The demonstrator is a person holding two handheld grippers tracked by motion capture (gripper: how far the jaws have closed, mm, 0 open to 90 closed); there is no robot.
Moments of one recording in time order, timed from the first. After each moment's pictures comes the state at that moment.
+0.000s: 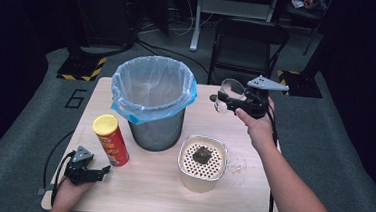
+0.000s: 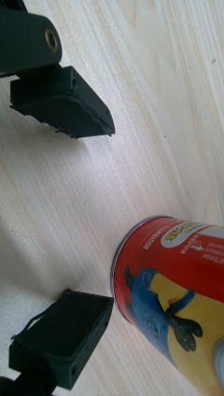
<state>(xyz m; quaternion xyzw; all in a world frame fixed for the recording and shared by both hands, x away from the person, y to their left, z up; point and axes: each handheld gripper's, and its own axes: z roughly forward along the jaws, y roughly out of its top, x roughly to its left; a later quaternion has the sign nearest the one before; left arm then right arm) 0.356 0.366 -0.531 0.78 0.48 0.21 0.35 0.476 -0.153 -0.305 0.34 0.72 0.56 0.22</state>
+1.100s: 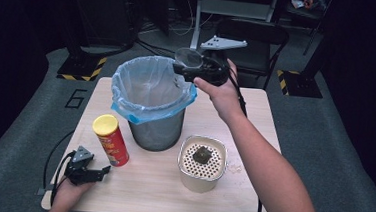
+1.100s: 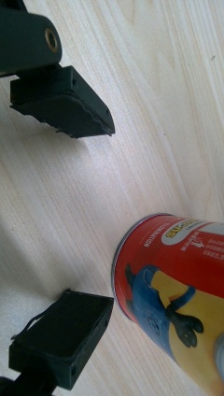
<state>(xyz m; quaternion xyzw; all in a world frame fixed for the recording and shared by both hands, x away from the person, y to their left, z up) 0.356 0.366 -0.531 0.78 0.47 0.21 0.35 0.490 -0.034 -0.221 0.26 0.76 0.57 0.18</state>
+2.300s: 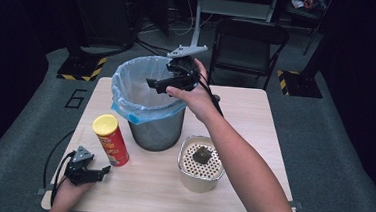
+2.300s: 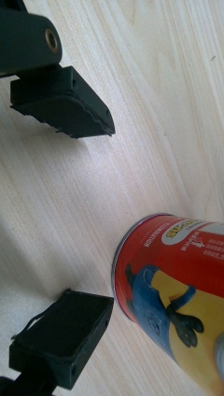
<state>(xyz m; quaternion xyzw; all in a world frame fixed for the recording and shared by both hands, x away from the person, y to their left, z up) 0.355 0.366 -0.530 0.78 0.47 0.20 0.35 0.502 0.026 -0.251 0.24 0.80 0.53 0.14</state>
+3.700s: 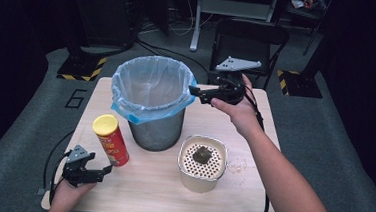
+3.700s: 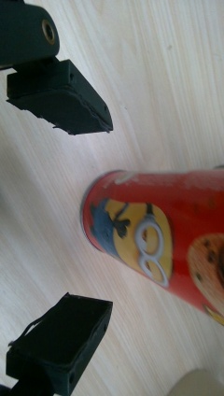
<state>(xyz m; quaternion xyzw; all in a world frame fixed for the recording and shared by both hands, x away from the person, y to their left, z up) 0.339 0.351 -0.496 0.76 0.47 0.19 0.41 0.469 -0.084 -0.254 0.27 0.78 0.53 0.19</state>
